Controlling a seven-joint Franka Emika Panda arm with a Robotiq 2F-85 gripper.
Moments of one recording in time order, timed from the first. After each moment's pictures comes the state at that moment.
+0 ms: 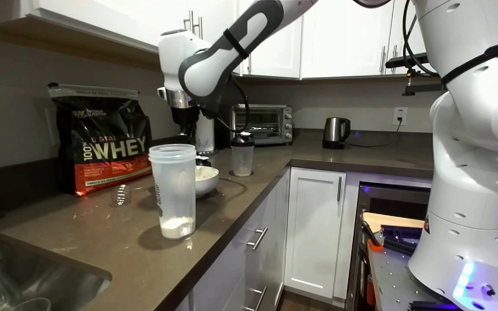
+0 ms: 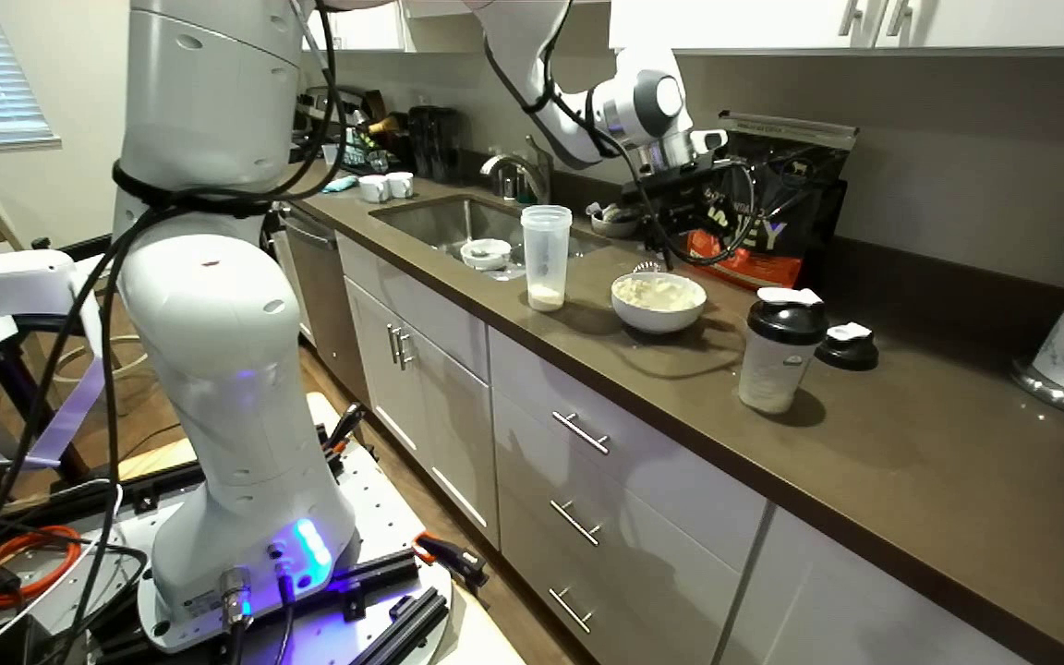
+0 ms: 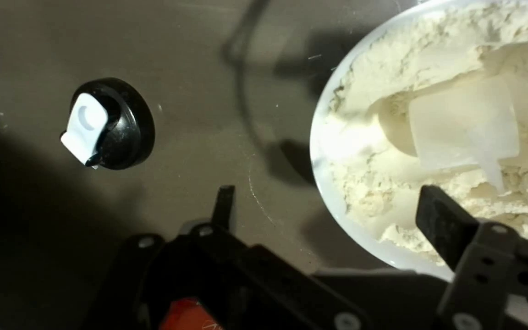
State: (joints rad) arm 0.04 0.36 -0.07 -1.83 -0.47 2.34 -0.12
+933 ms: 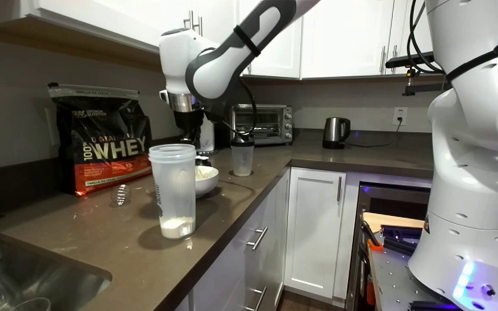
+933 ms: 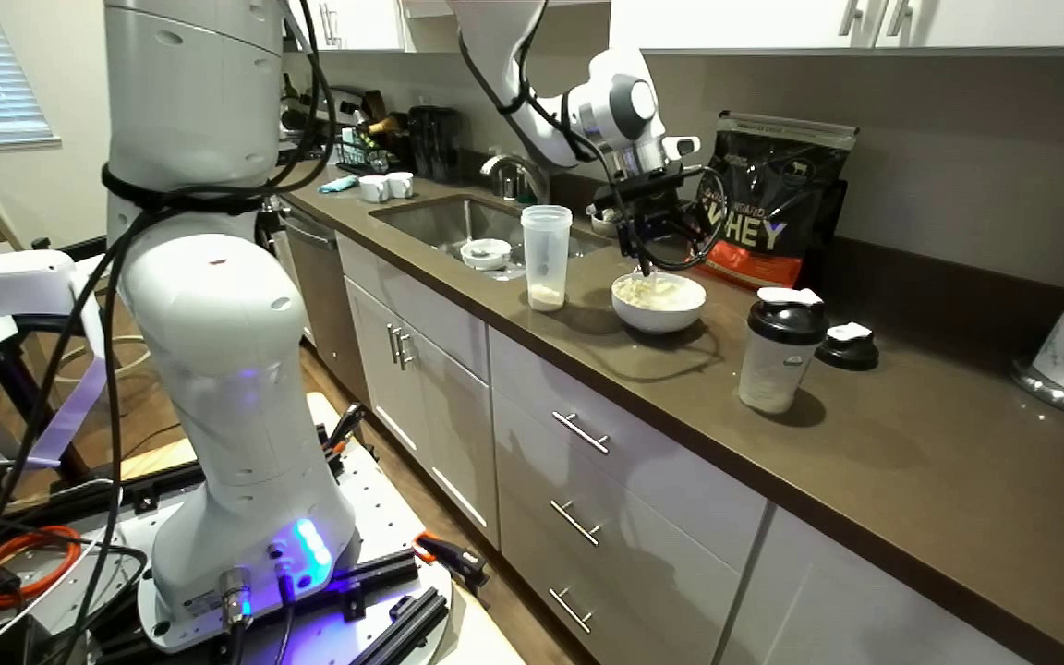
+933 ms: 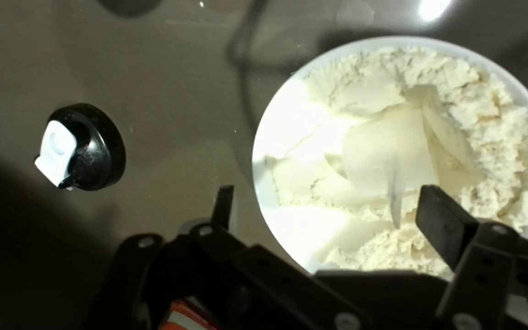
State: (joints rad) arm 0.09 0.29 -0.07 -1.95 -0.51 2.35 -0.03
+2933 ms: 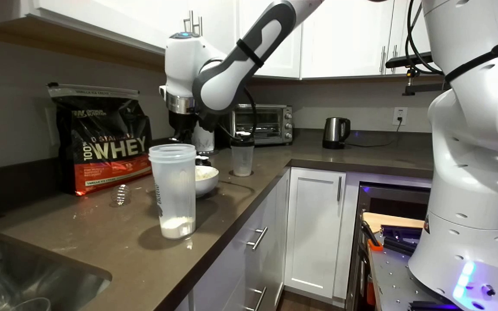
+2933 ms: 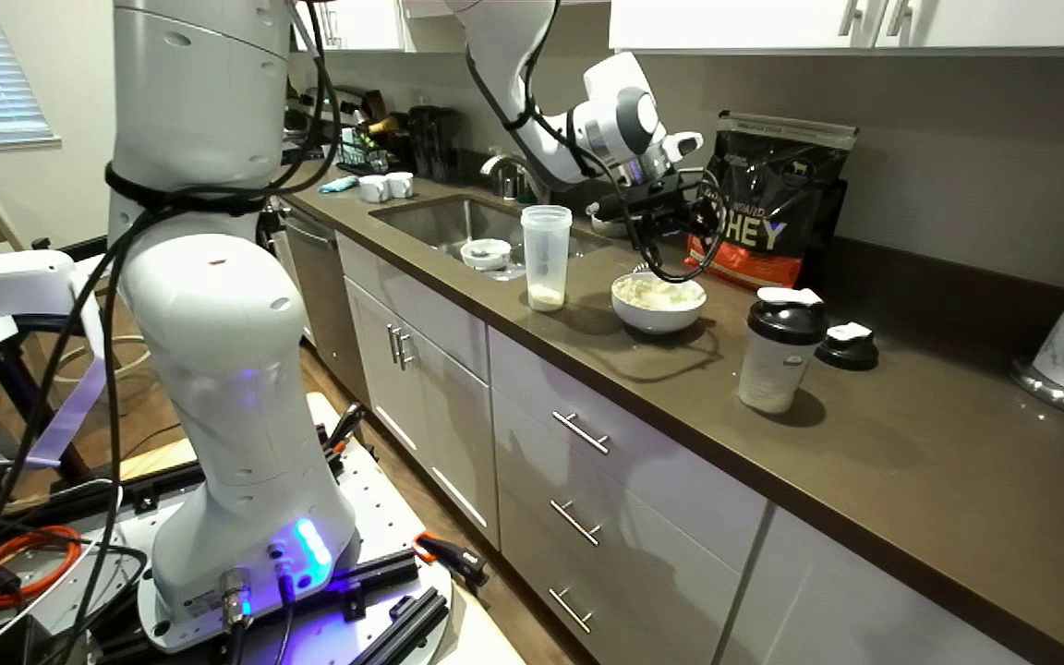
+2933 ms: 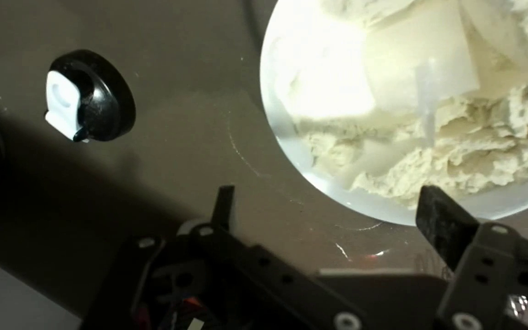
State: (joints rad) arm 0.08 0.32 -0.09 -1.97 -0.58 2.59 0.15
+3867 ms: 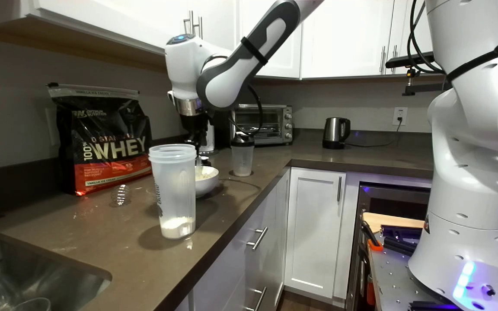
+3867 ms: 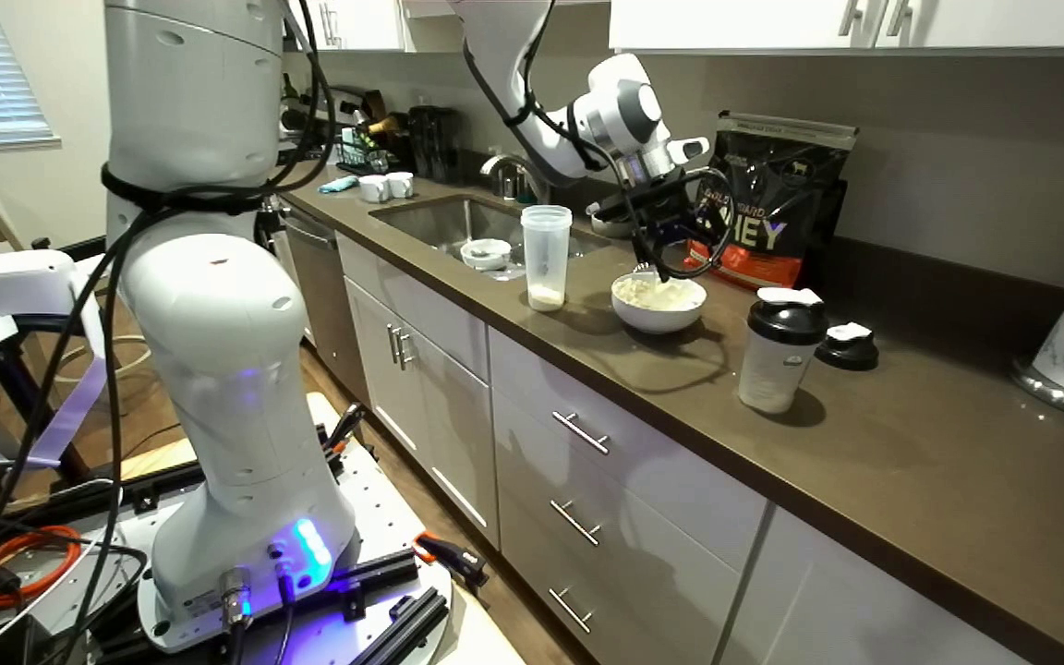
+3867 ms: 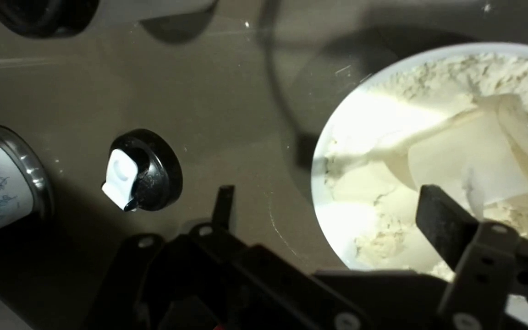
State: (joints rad) arm 0.10 0.29 -0.12 -1.97 -0.65 2.39 0.16
